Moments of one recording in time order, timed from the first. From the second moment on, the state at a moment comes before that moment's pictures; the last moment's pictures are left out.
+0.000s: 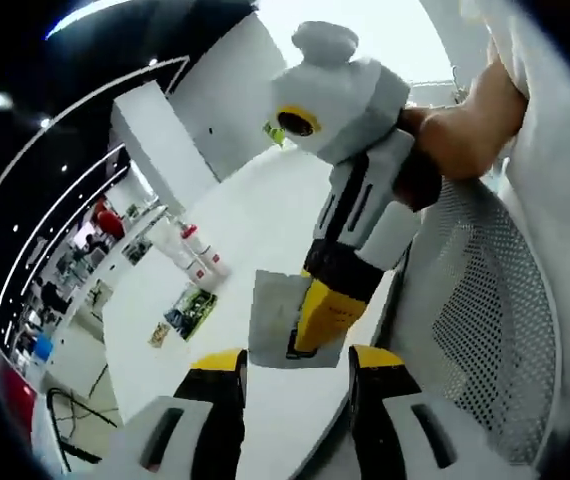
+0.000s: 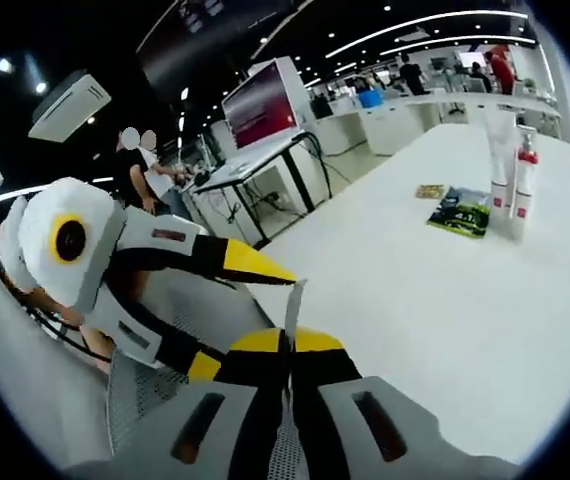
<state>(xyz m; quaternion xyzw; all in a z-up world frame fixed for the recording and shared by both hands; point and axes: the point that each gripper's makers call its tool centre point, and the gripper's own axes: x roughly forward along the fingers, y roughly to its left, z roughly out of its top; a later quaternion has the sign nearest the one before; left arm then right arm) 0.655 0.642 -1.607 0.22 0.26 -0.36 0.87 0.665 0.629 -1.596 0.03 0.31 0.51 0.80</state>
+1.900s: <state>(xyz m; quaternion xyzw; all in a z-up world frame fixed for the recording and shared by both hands) 0.649 0.628 -1.561 -0.28 0.32 -0.44 0.79 0.682 0.614 -1.550 0.19 0.26 0.51 0.80</state>
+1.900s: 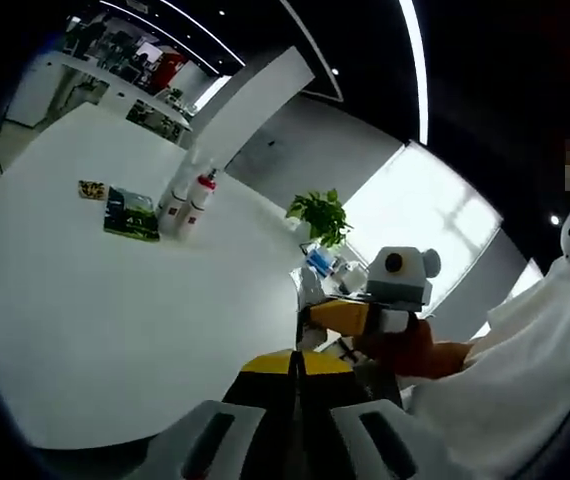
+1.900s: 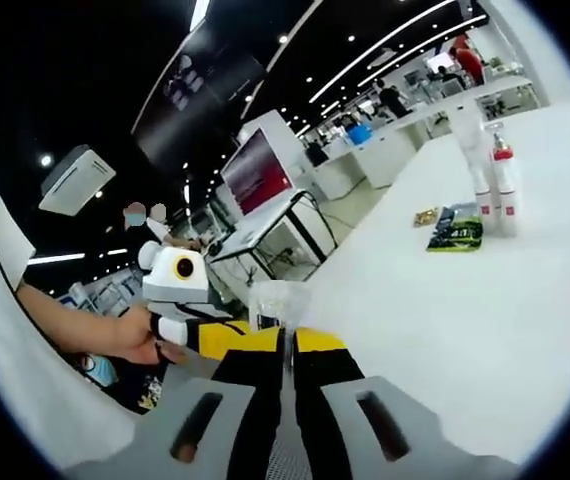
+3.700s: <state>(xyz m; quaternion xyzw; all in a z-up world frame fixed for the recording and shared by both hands) 0.641 0.625 -1.565 -0.26 0.33 -0.46 0.78 0.673 0.622 -1.555 0.14 0.25 0.52 0.80</state>
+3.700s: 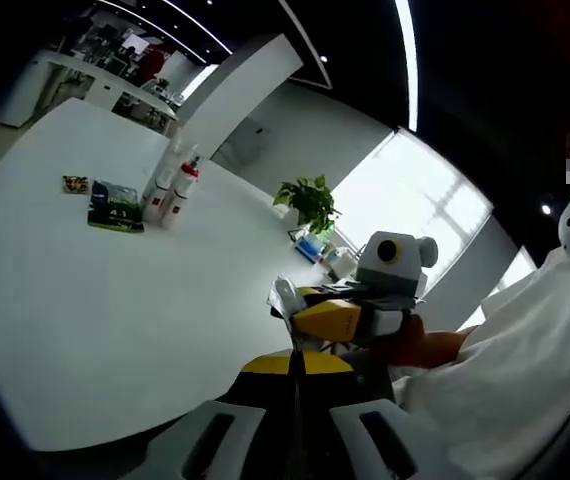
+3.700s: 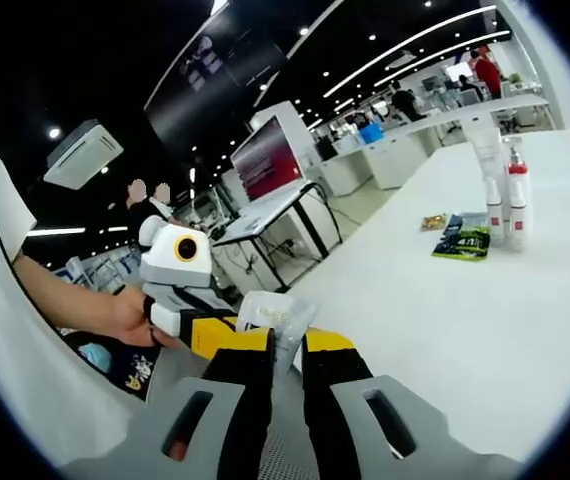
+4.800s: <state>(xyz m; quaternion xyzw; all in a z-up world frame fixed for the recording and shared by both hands) 0.647 0.629 -1.562 -0.27 0.32 -0.44 0.79 0.684 0.616 -1.563 0.11 0.25 0.50 0.82</state>
